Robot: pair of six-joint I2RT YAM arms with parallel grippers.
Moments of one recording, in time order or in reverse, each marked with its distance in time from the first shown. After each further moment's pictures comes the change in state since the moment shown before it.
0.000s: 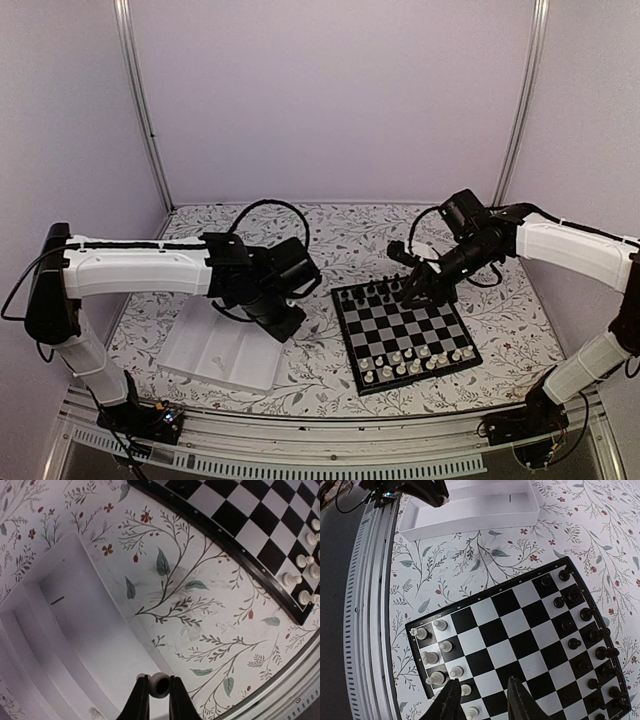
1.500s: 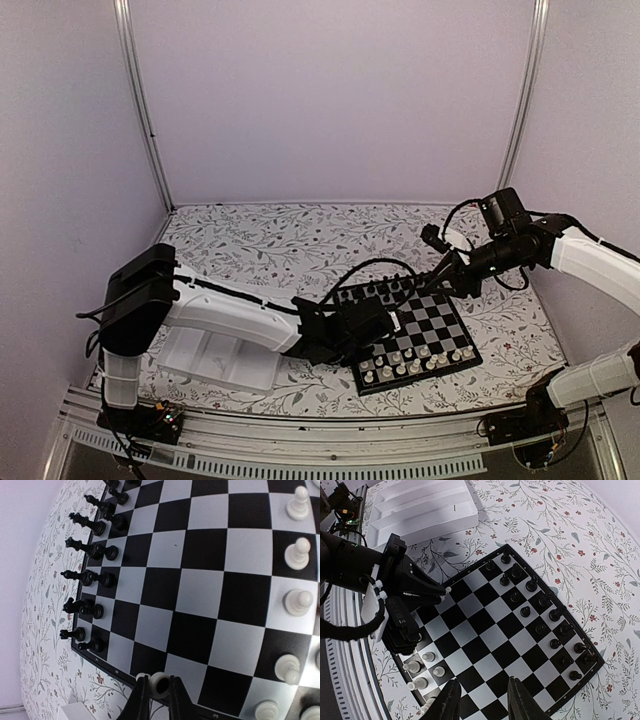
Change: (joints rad) left arm -0.215 0.439 0.155 0.586 -0.376 0.576; right arm -0.158 -0.221 -0.130 0.080 0.060 0.103
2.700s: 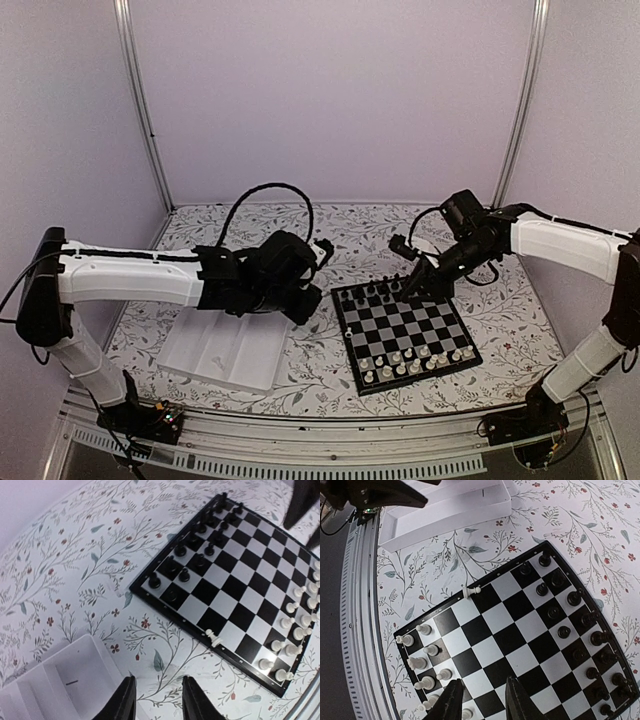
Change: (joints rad) left arm 0.164 -0.463 -0.240 -0.073 0.200 -0.398; right arm 0.069 0.234 0.106 -0.025 -0.069 -0.001
